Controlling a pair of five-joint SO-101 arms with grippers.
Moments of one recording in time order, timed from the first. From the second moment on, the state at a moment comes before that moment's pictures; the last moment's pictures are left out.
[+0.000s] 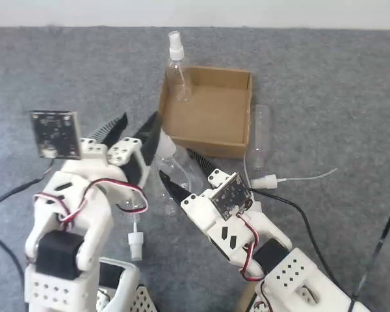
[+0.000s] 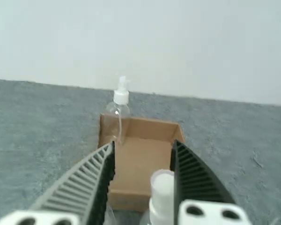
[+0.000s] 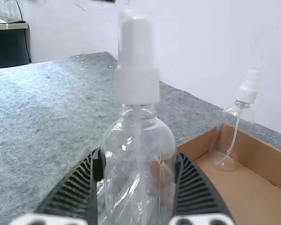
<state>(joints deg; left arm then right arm) 6.2 -69.2 42.5 60.3 18.2 -46.0 -68.1 87.6 -2.6 3.3</state>
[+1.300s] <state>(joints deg) 7.2 -69.8 59.5 50.9 12.4 -45.5 -68.0 89.4 -2.5 3.3</state>
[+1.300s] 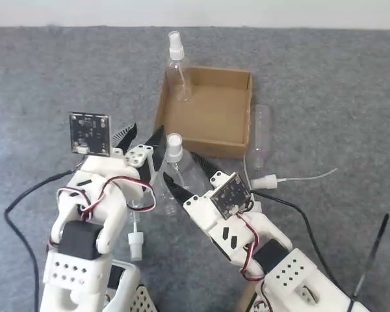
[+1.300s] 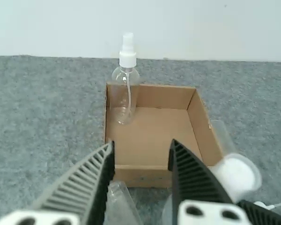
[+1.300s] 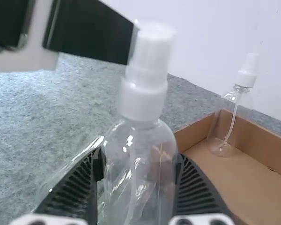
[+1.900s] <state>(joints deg) 4.7 -69.5 59.8 50.9 13.8 -45.5 -68.0 89.4 -2.5 3.3</state>
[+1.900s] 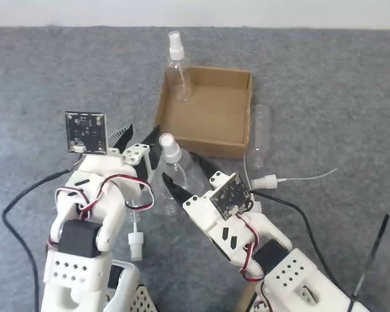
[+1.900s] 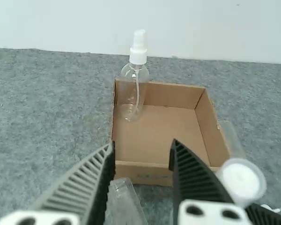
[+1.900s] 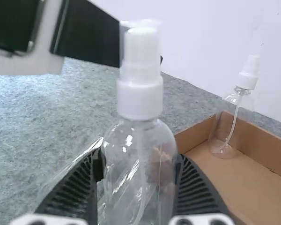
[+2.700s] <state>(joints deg) 8.3 -69.2 64.6 50.6 12.5 -43.1 -68.1 89.3 -2.9 3.3</state>
